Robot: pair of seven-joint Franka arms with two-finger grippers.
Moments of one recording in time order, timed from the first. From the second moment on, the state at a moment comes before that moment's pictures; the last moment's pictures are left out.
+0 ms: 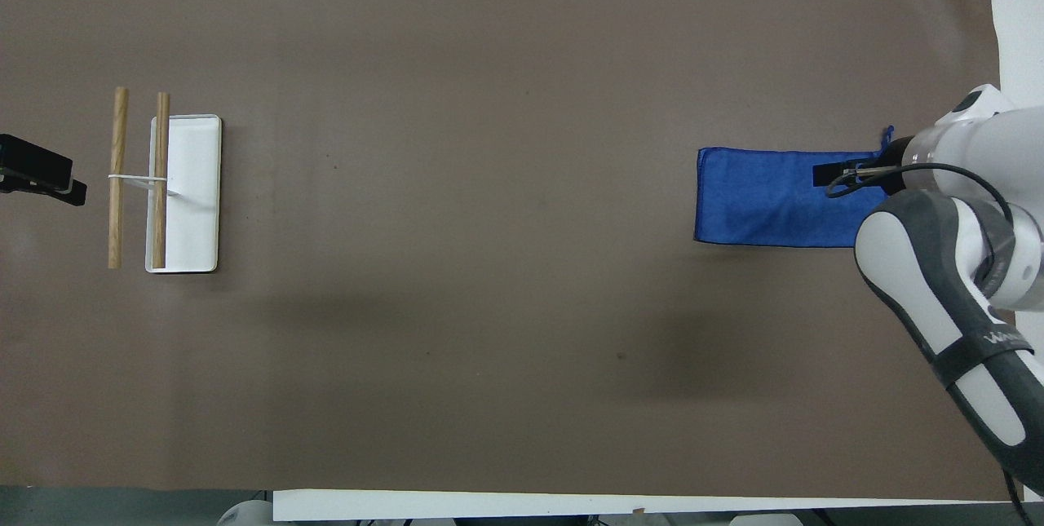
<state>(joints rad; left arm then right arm) -0.07 -0.02 0.02 -1.59 -0.05 1.41 -0.02 -0.15 0.08 0.06 -2.19 0.02 2.42 -0.16</state>
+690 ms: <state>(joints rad) -0.07 -0.02 0.02 -1.59 -0.05 1.41 -0.02 -0.16 0.18 0.05 -2.22 0.02 2.49 -0.24</state>
